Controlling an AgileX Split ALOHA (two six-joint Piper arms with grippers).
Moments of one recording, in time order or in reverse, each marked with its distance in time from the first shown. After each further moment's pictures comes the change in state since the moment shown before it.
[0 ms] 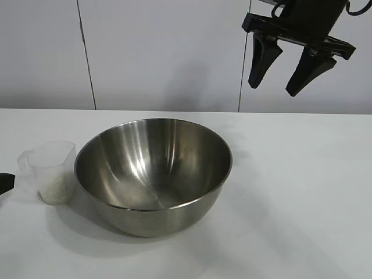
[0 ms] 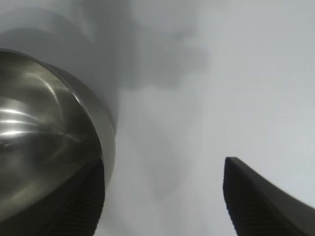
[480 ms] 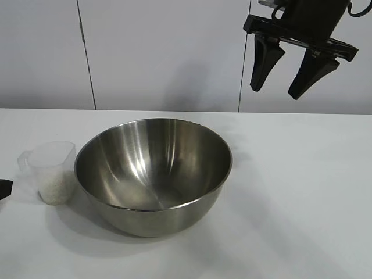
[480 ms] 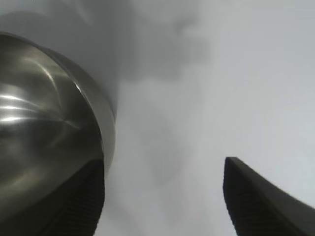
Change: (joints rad) left arm 0.000 -0.001 0.045 -0.010 -0.001 -0.010; right arm 0.000 0.000 0.000 0.001 0.029 0.000
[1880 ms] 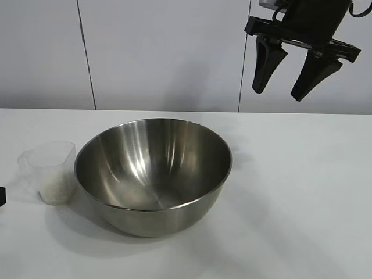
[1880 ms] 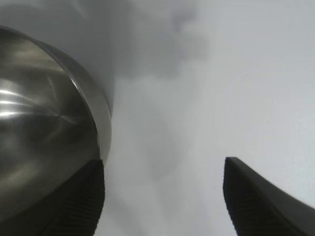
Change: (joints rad) left arm -0.272 -0.197 0.223 -0.378 0.002 -0.266; right arm 0.000 0.000 0.000 -0.010 0.033 0.004
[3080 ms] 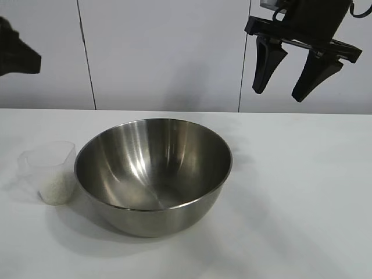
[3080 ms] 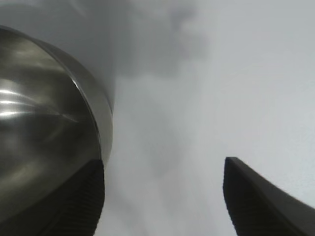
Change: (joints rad) left arm -0.305 -0.626 -0.391 -0.423 0.909 0.358; right arm 0.000 0.000 0.000 0.002 0.011 0.019
